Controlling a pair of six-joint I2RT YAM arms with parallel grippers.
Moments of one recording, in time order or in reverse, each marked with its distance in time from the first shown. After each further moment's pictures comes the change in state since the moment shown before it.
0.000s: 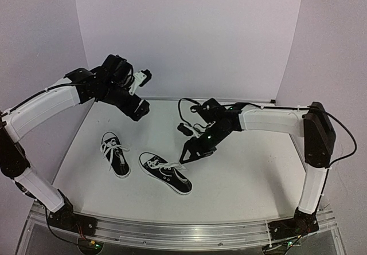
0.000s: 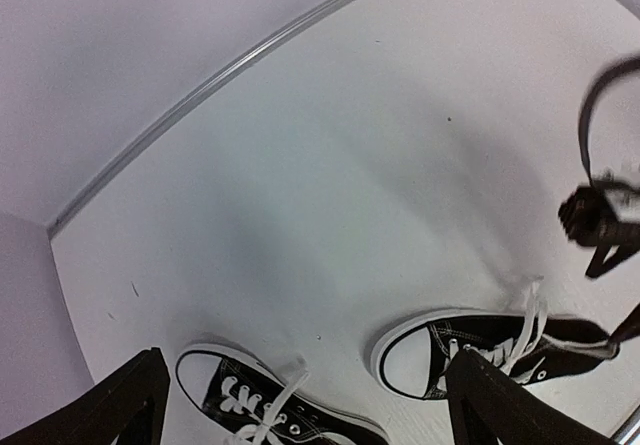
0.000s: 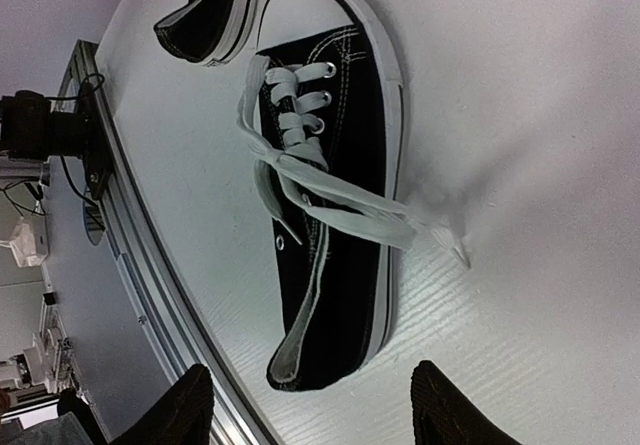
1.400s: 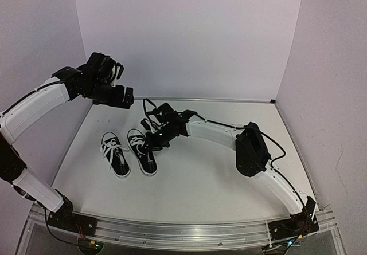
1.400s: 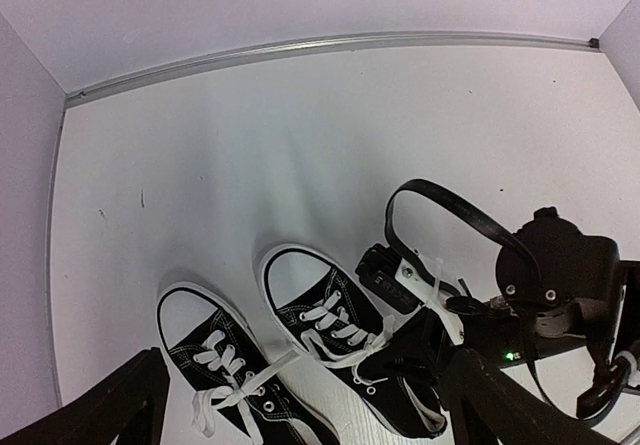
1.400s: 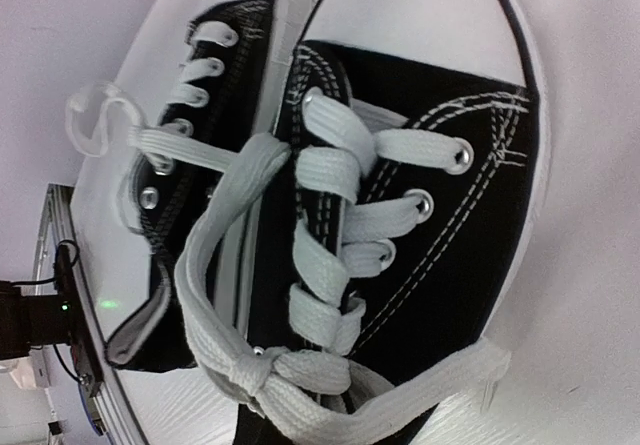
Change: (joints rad) left arm 0.147 -0.062 -0.032 -0.030 -0.015 -0.373; right arm 0.103 0.773 1.012 0.001 0.076 0.249
